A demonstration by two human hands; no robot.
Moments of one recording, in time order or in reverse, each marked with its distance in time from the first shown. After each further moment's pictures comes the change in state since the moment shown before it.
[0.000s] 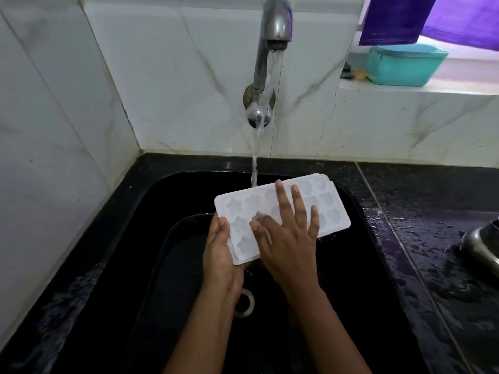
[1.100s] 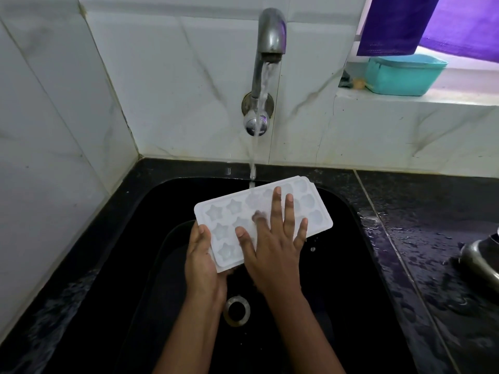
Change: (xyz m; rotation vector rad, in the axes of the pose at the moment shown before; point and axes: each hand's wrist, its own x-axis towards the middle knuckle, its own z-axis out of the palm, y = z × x) left_hand -0.002 0.012 -0.005 0.062 0.101 0.123; right_hand 0.004 -0.015 0.009 0.040 -0.109 0.148
